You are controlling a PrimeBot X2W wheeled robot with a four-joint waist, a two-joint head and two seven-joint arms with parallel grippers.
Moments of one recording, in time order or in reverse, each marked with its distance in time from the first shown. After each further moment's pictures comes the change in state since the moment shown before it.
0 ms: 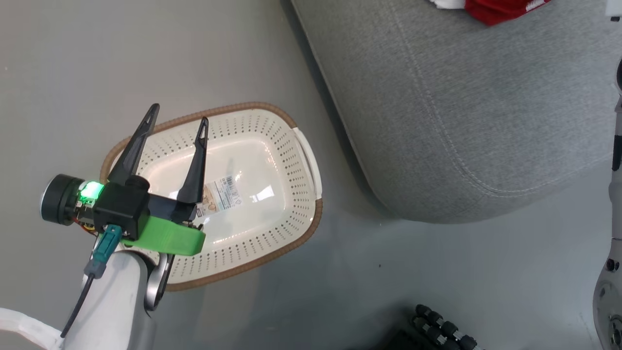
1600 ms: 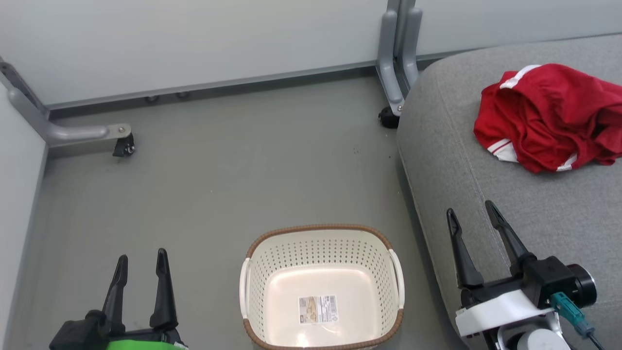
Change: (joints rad) left arm 0.452 -0.152 0.216 -0.037 -0.242 -0.002 -0.017; right arm 0.948 0.171 0.228 -0.300 -0.225 0.000 0.000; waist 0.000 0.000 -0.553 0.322
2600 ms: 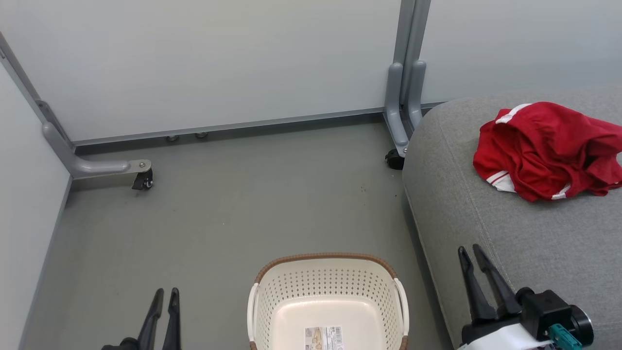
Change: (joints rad) left arm 0.104 -0.002 -0.031 0.016 0.167 -0.005 0.000; right arm 0.124 0.009 0.001 0.009 0.033 0.000 0.000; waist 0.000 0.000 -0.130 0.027
